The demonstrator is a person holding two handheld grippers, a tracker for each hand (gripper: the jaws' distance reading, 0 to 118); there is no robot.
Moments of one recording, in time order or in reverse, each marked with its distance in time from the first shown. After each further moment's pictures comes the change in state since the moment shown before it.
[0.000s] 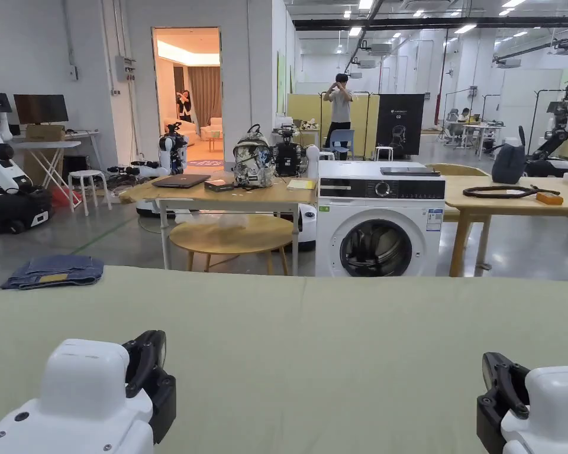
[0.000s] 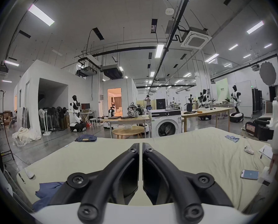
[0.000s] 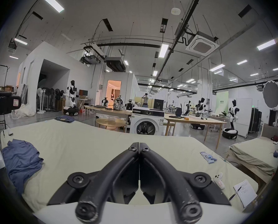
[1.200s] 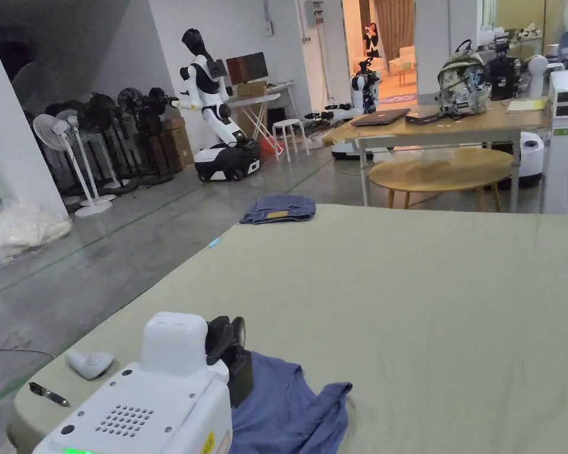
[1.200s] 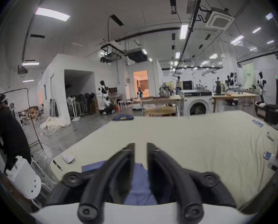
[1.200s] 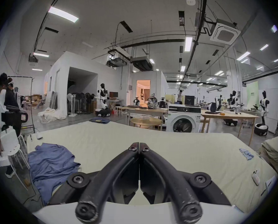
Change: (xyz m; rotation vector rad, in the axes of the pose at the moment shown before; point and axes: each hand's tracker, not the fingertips) left arm -0.142 -0.033 0.061 -0.228 0.267 -0.014; right arm -0.089 -0.014 -0.024 -0.021 0.335 -0.065
